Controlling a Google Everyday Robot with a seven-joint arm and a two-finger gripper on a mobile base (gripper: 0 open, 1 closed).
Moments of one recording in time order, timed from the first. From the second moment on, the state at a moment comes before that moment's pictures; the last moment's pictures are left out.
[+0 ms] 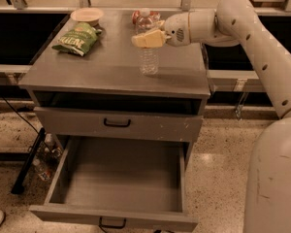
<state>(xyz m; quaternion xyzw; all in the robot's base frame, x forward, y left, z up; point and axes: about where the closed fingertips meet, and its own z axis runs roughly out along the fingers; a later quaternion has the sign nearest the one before) 0.728 -0.007 0.927 -0.46 0.64 0.39 0.47</state>
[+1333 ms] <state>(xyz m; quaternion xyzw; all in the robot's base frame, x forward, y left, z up) 0.713 -0.027 0.970 -0.48 0.64 0.38 0.47</state>
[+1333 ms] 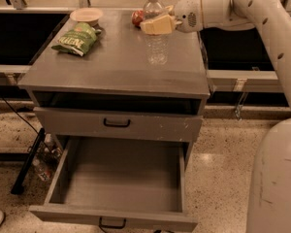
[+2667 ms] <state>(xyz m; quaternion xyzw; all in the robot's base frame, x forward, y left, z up) 0.608 -0.102 0.976 -0.45 0.65 0.36 0.50</state>
